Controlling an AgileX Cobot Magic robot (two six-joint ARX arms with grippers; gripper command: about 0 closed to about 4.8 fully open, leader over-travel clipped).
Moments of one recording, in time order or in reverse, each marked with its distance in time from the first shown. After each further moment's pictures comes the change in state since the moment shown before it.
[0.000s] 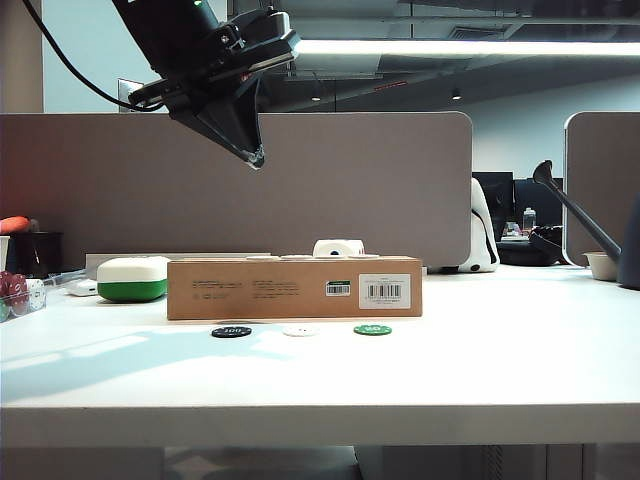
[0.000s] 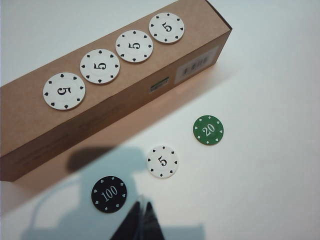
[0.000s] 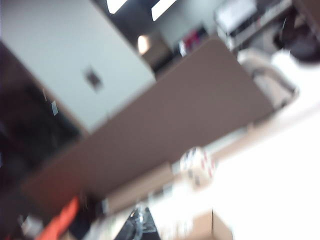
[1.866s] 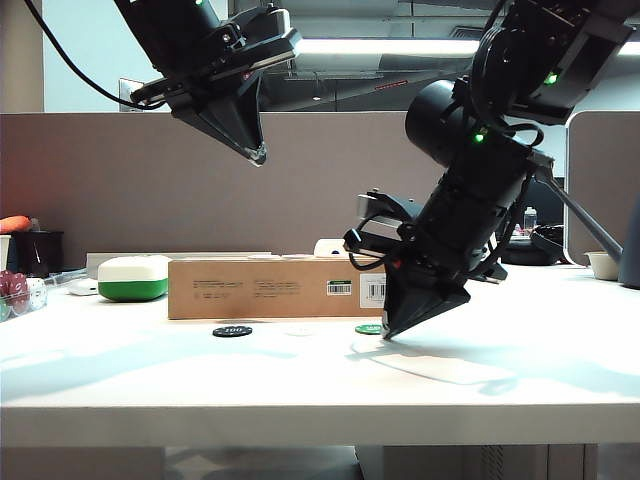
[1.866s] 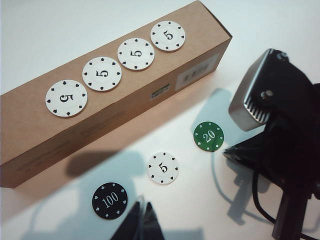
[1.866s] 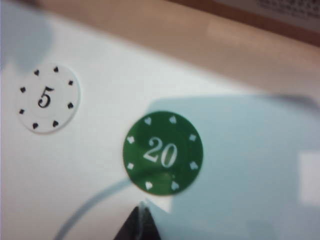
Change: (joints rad) left arm 0.000 0.000 0.000 0.020 0.000 0.000; right arm 0.399 1.502 0.710 -0.360 -0.073 -0.610
